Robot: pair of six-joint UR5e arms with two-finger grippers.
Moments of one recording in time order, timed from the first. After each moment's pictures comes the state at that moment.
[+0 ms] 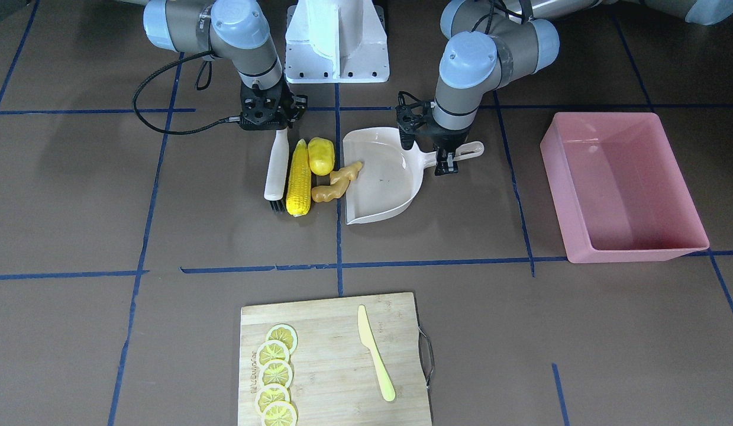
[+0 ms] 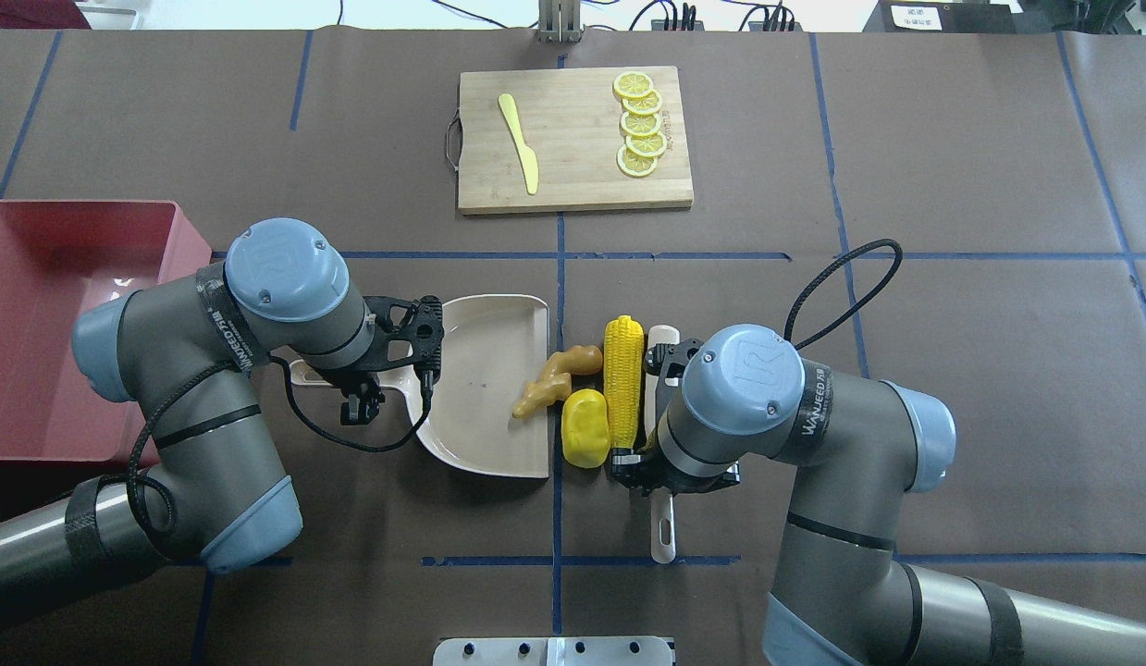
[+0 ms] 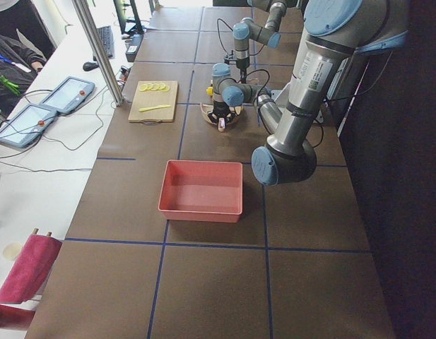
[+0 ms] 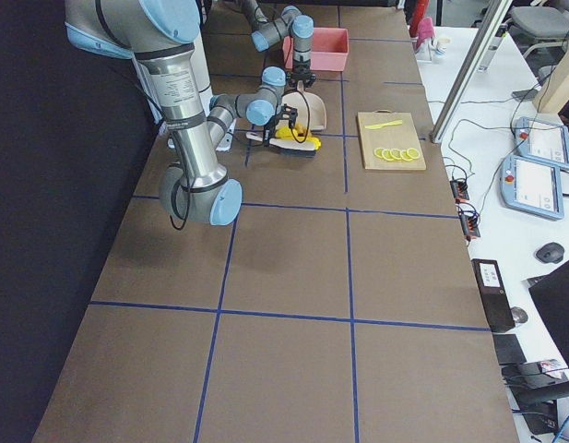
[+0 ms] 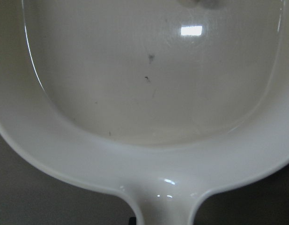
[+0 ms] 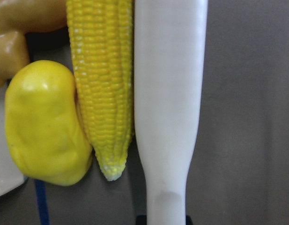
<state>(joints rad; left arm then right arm) -0.55 -2.05 -1.79 -1.55 -1.92 0.37 0.36 -1.10 1.87 -1.54 1.96 1.40</state>
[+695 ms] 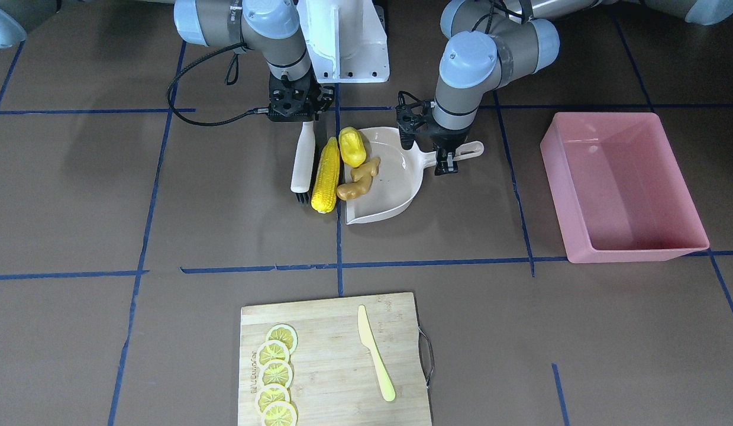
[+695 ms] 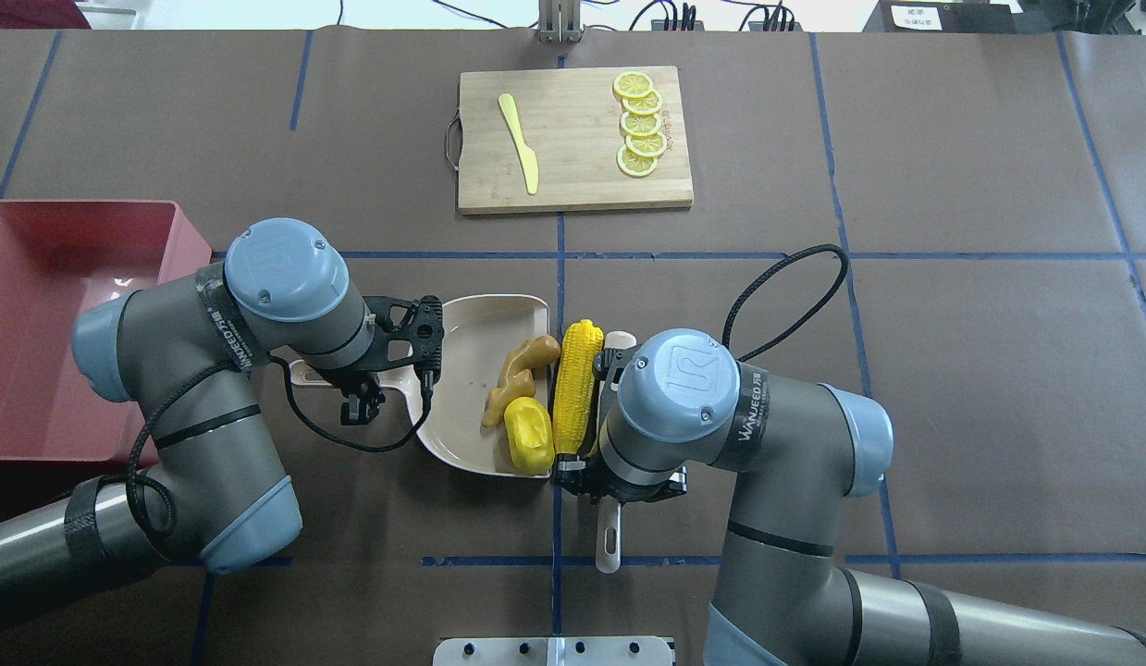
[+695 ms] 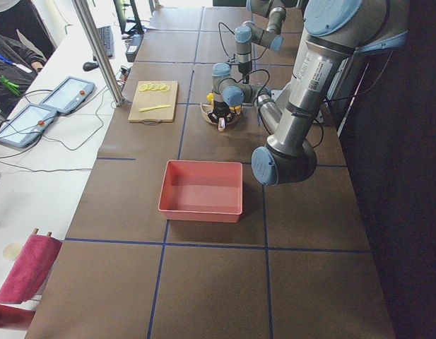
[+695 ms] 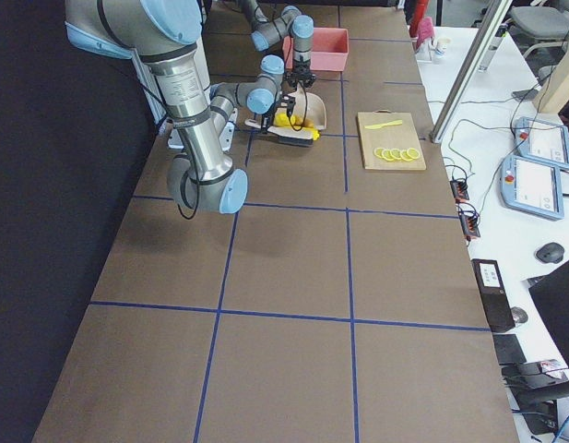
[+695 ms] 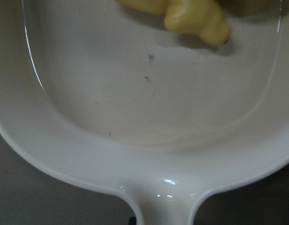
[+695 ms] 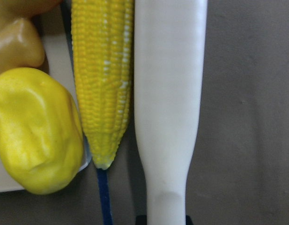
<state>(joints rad) -0.55 -2.05 -1.79 -1.55 -1.92 0.37 0.34 -0.99 1.80 -1.56 1.95 1.44</state>
